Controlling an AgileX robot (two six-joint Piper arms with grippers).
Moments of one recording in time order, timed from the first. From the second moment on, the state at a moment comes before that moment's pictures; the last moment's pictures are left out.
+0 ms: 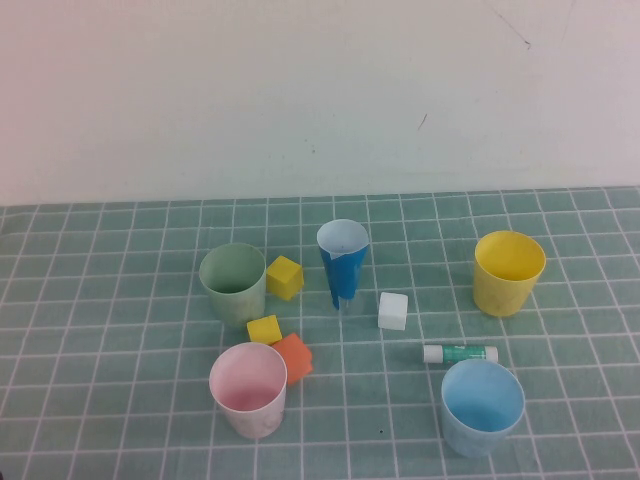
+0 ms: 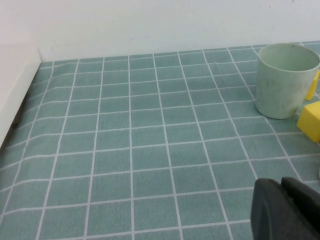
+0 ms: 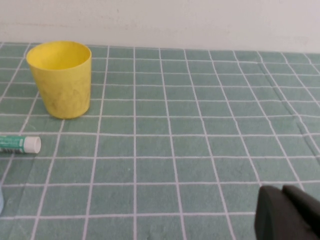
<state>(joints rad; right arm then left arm) -0.09 -0.01 0.02 0.00 0.42 -0.07 -0.05 -0.01 0.01 -0.07 0.36 0.03</state>
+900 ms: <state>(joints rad) -0.09 -0.01 0.03 -0.13 -0.30 -0.07 -0.05 -0.01 0.02 -0.07 -0.61 0.03</state>
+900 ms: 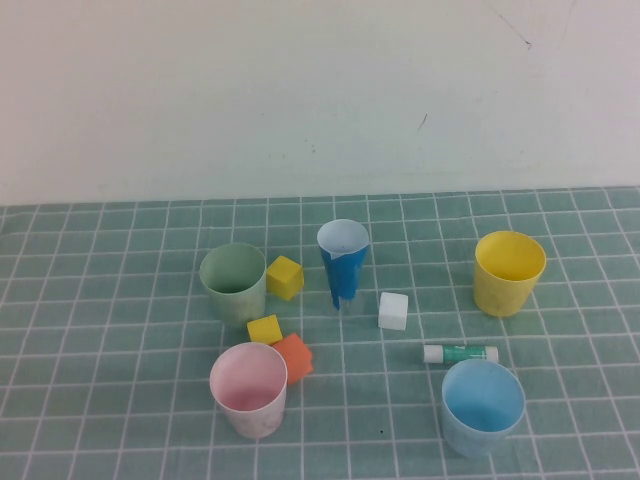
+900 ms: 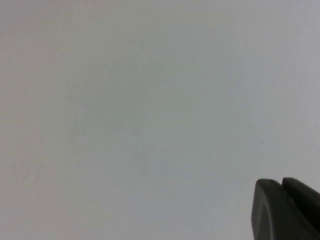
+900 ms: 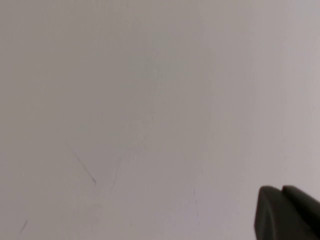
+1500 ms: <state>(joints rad) -0.09 0.03 -0.25 -0.09 0.20 -0.18 -0.05 0.03 -0.17 -0.05 -0.13 -0.02</state>
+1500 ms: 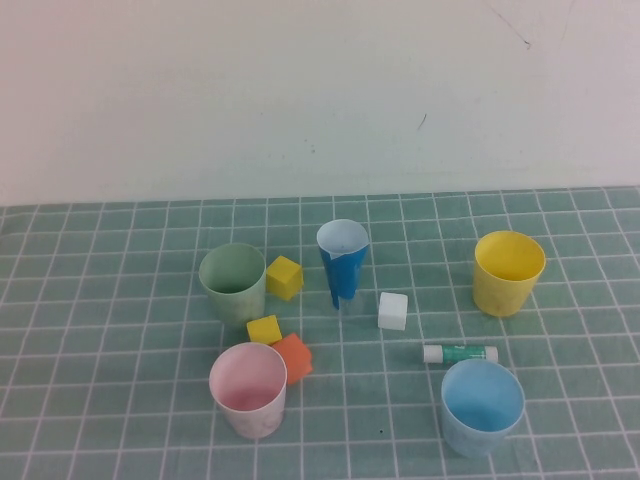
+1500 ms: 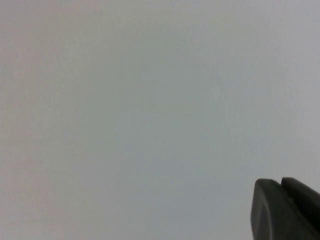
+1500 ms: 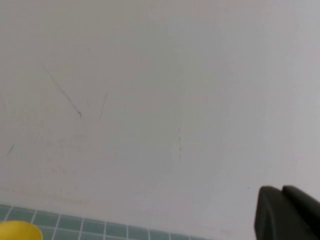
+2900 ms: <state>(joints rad) -0.09 0.60 -0.40 0.50 0.70 -0.92 -0.23 1.69 -1.25 -0.36 0.59 0.25</state>
